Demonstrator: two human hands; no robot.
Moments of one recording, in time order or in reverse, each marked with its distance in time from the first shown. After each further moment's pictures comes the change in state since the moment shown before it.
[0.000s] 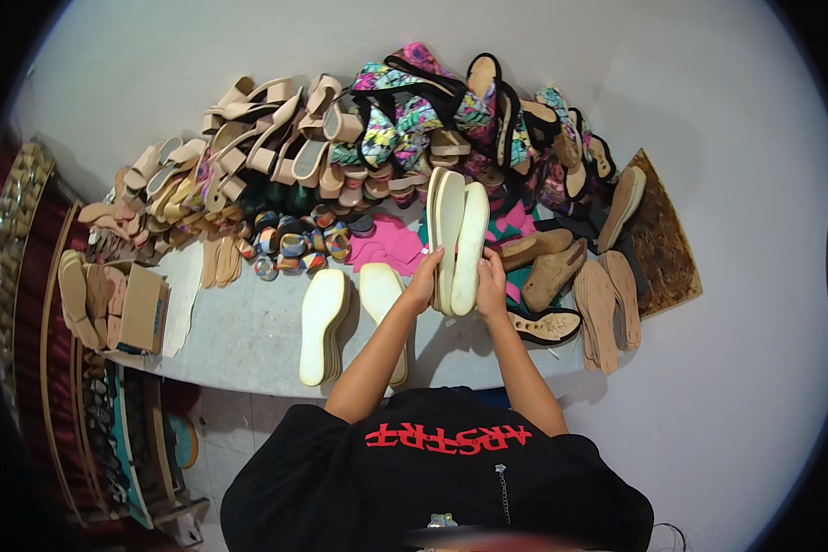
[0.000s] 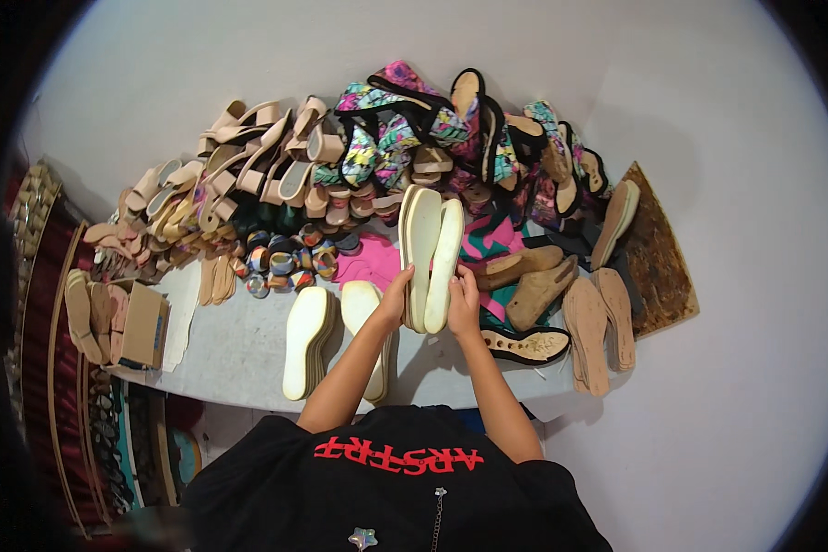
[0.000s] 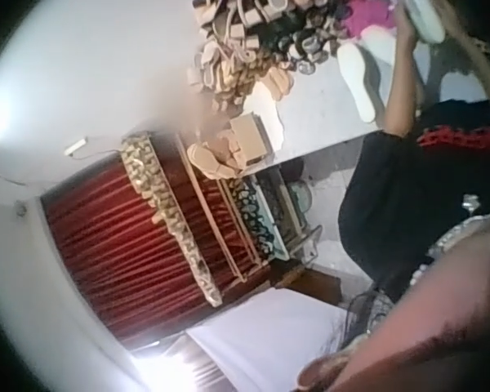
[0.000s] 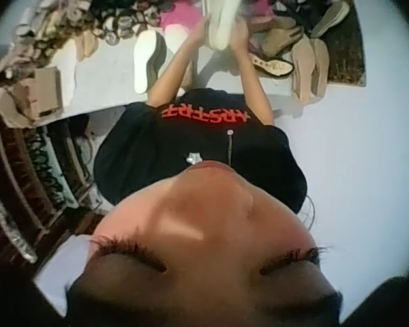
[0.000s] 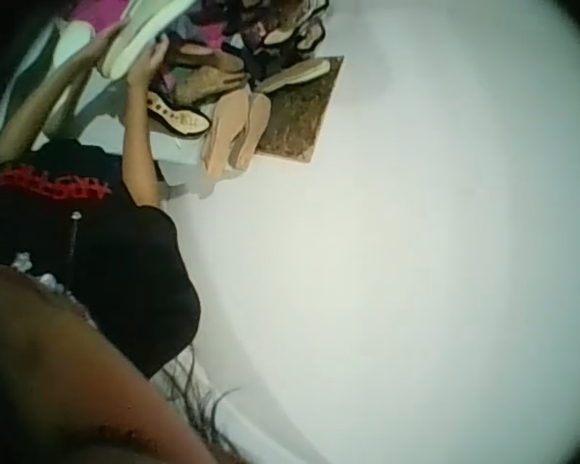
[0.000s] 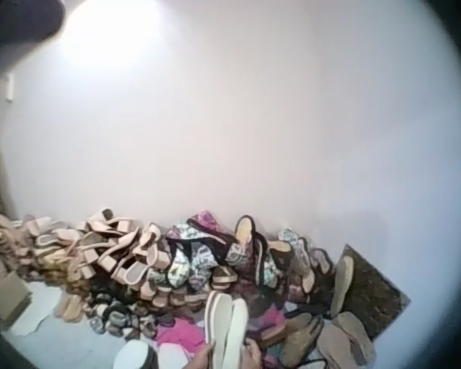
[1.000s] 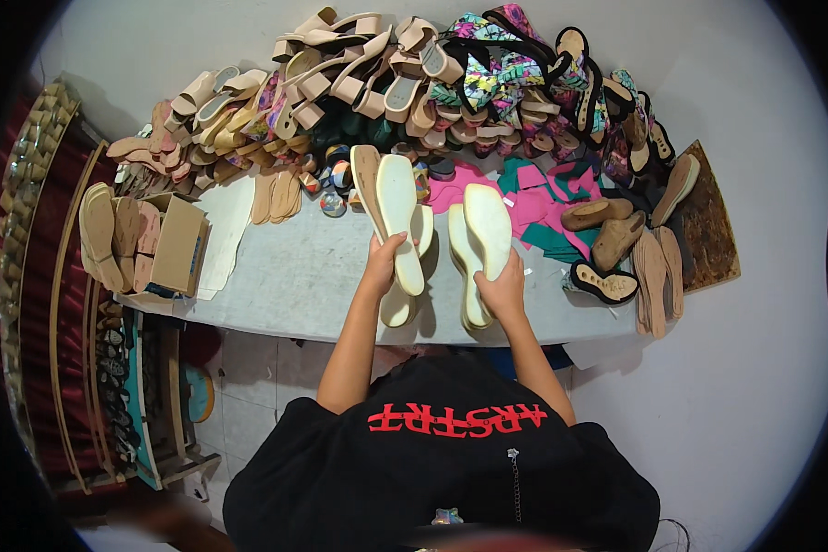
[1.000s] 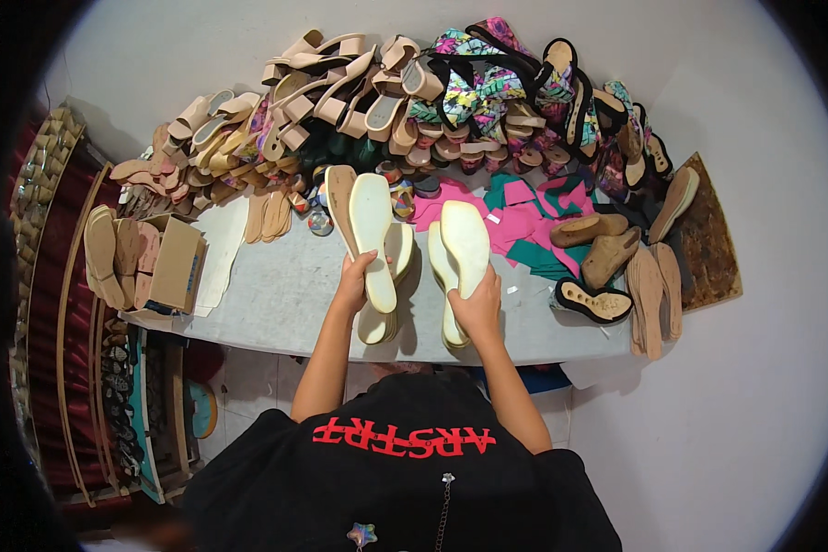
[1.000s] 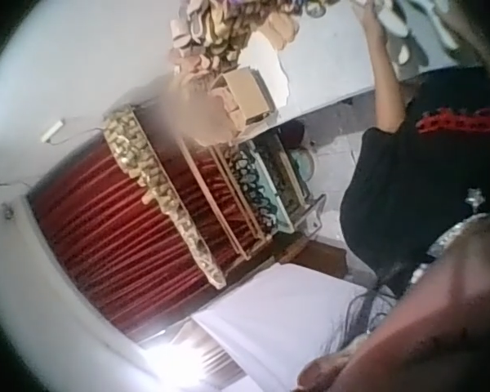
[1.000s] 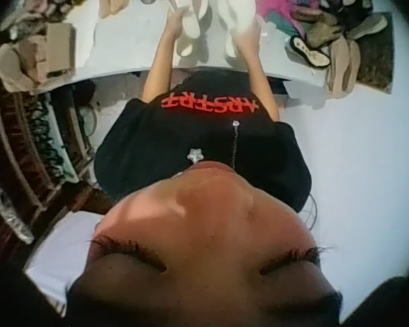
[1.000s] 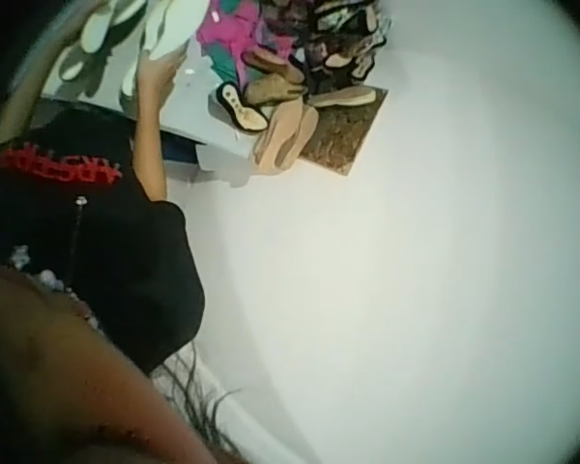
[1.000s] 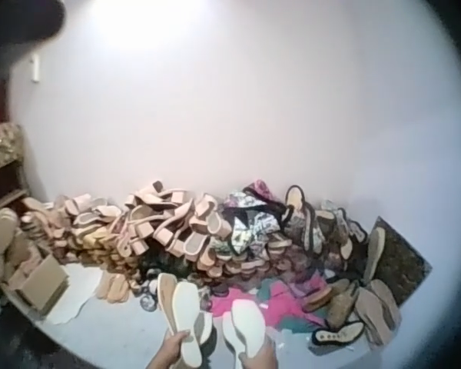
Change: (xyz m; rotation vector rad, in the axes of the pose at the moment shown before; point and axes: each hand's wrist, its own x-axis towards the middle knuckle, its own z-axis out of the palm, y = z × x) left_hand -0.155 0.054 -0.170 0.026 0.335 0.222; right_hand -0.111 0.034 0.112 -0.954 0.047 -0.017
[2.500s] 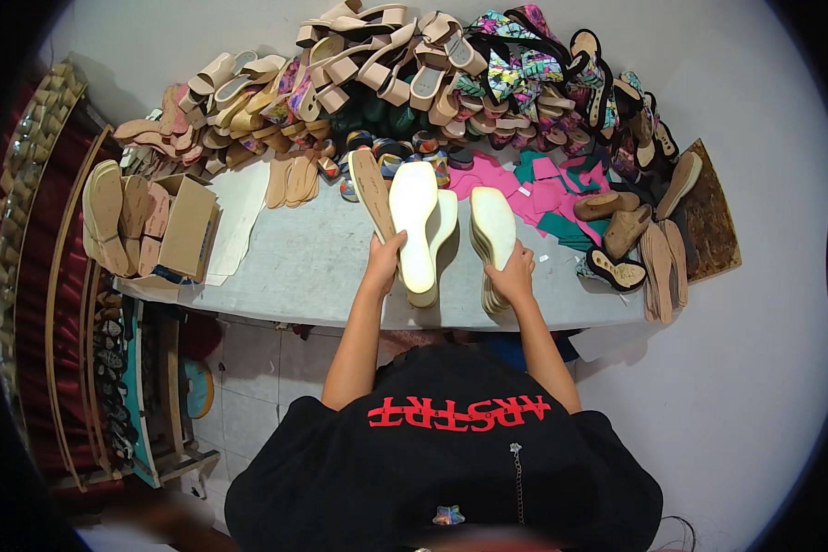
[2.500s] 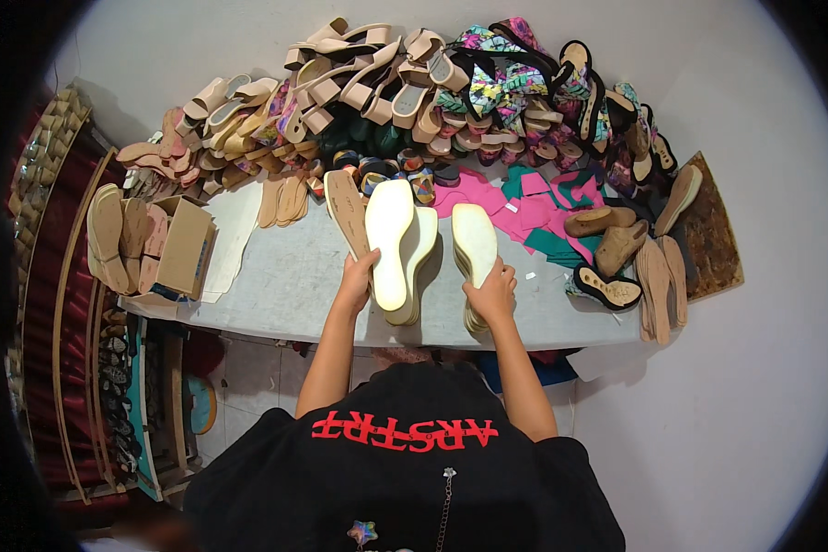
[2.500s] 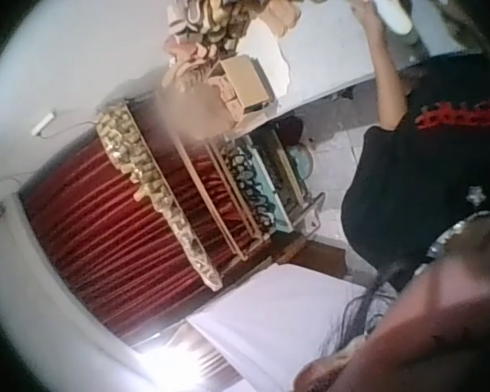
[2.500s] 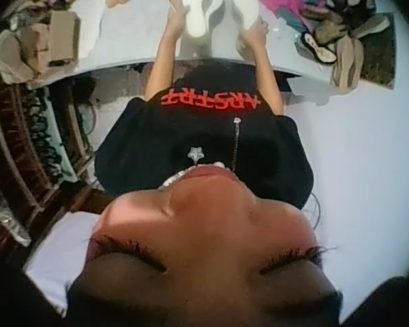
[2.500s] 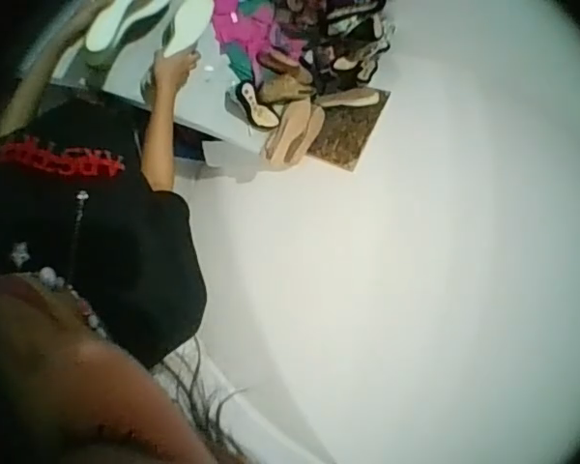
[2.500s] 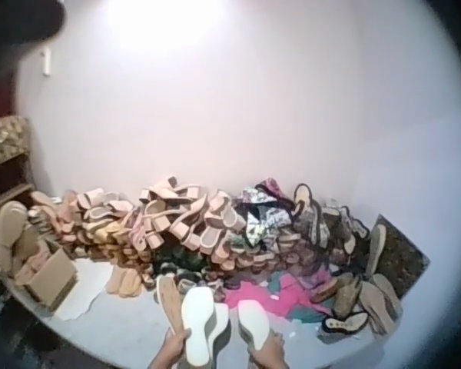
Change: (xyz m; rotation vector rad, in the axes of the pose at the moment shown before) left_hand -0.027 0.000 -0.047 -0.023 0.095 -0.042; right_hand -0.015 0.016 0.031 -0.314 -0.136 0.088
